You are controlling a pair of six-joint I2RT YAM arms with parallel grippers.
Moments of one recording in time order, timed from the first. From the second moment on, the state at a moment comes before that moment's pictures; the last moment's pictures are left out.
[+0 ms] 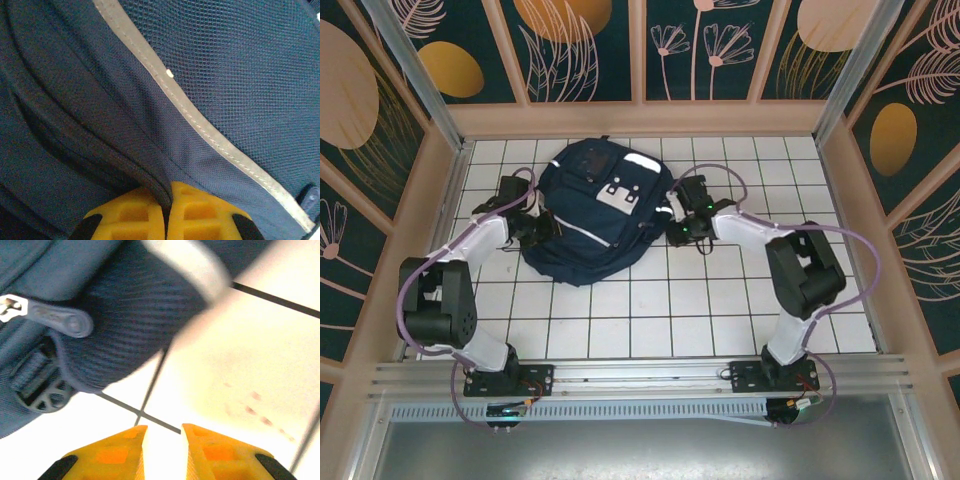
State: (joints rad) left arm -0.09 1.56 0.99 -0.55 0.33 -0.44; right arm 0.53 1.75 1.12 -0.44 -0.09 0.14
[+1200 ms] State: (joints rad) left arm -0.08 1.16 0.30 0.53 -0.14 -0.04; right arm 0.06 1.16 0.09 0.76 0.16 0.15
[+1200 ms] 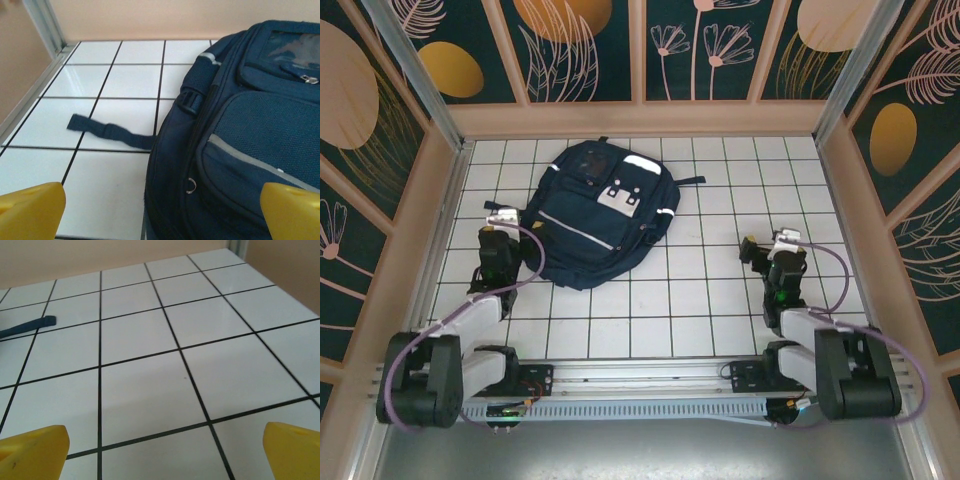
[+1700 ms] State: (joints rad) left arm -0.01 1.52 0.22 1.10 -0.08 -0.03; right arm -0.06 1.57 0.18 1.23 -0.03 0.13
